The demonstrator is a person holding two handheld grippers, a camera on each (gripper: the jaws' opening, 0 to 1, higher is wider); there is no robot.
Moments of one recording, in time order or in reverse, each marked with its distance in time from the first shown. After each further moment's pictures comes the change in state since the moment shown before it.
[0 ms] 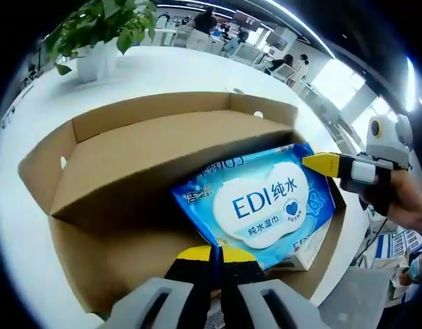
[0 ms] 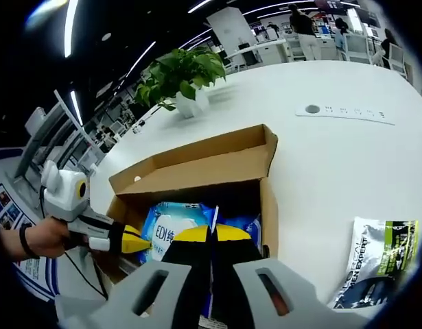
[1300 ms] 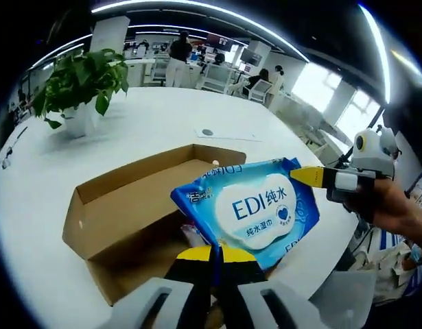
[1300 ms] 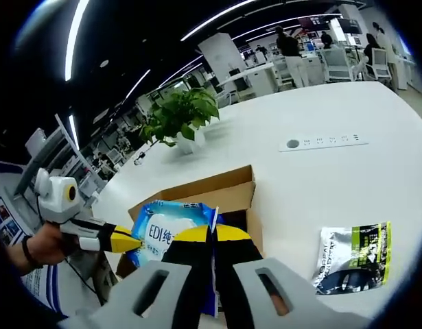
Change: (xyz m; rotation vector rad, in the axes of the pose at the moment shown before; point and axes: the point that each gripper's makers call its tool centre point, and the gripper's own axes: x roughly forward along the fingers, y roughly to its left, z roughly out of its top) left arm -0.059 -0.062 0.053 0.127 -0.136 -0.045; right arm -0.082 0.003 0.042 0.051 -0.179 -0.040
